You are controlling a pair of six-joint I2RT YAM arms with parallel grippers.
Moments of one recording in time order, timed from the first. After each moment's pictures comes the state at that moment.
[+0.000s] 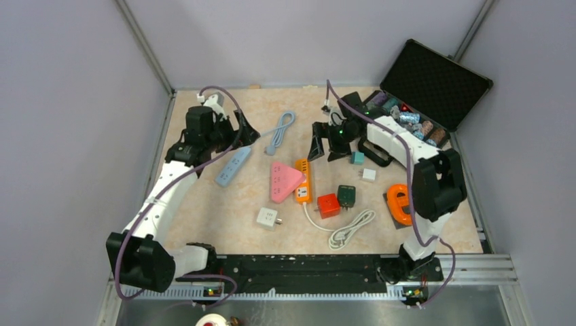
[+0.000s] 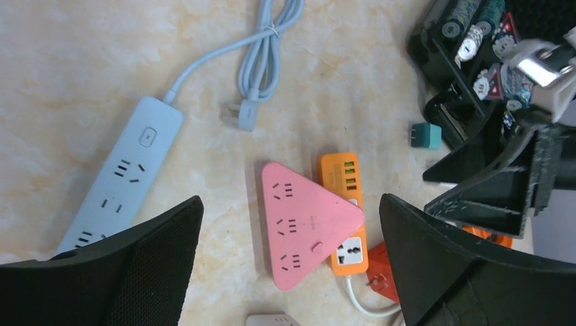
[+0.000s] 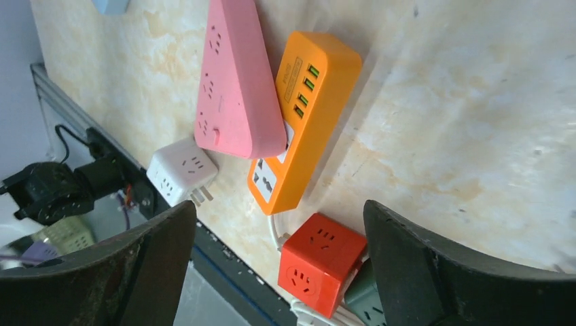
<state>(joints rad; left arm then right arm) -0.19 1.22 1.08 -0.39 0.21 -0.47 0.45 1.84 1.47 -0.74 -0.56 0.30</state>
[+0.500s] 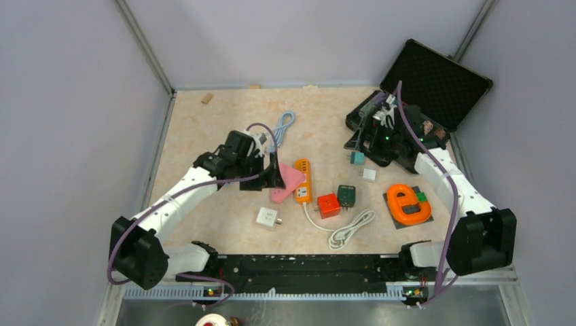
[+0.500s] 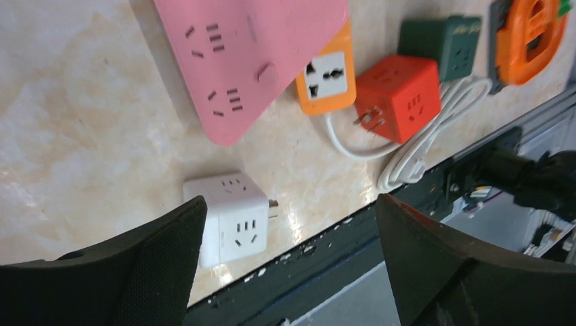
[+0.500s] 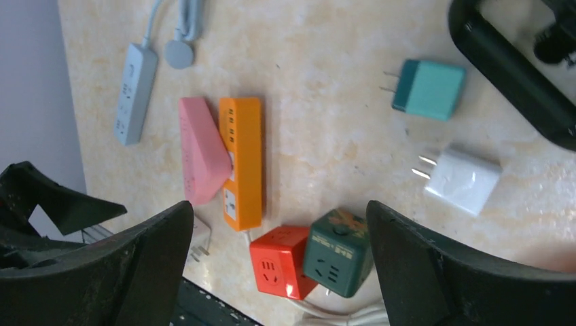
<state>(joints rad) -0.44 1.23 0.97 -0.64 0.35 -0.51 0.23 1.33 1.12 -0.51 -0.37 0.48</state>
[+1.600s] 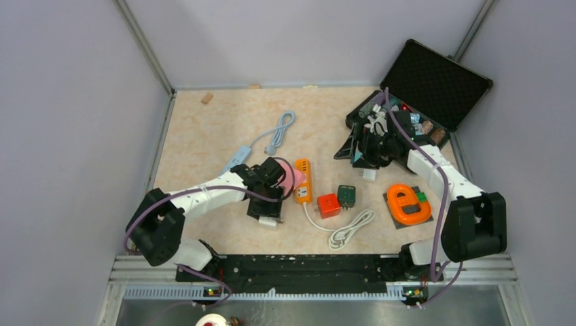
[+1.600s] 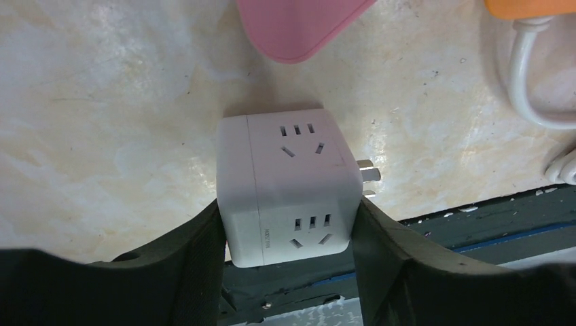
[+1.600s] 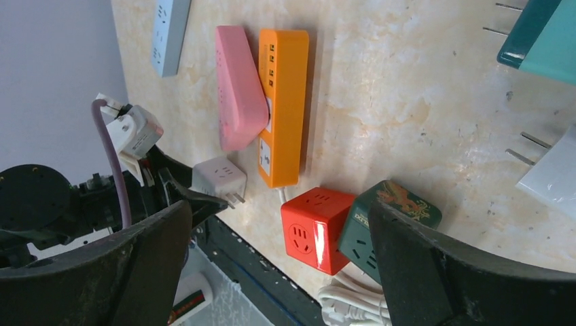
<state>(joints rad) -0.76 1.44 0.88 -0.79 0.05 -0.62 0.21 1.40 1.02 -0.48 -0.62 0.51</state>
